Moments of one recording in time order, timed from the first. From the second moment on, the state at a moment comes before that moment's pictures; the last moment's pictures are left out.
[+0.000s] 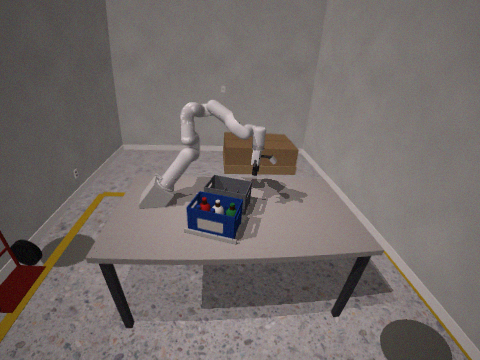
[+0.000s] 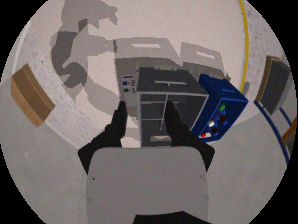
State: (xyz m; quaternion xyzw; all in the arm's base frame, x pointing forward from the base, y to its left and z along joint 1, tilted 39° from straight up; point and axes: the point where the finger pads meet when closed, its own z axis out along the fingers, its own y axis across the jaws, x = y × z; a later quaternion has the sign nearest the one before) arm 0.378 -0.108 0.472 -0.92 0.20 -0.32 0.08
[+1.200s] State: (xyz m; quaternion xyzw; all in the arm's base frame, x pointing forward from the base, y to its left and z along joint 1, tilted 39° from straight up) arm 0.286 -0.230 0.438 -0.92 0.20 -0.32 0.08
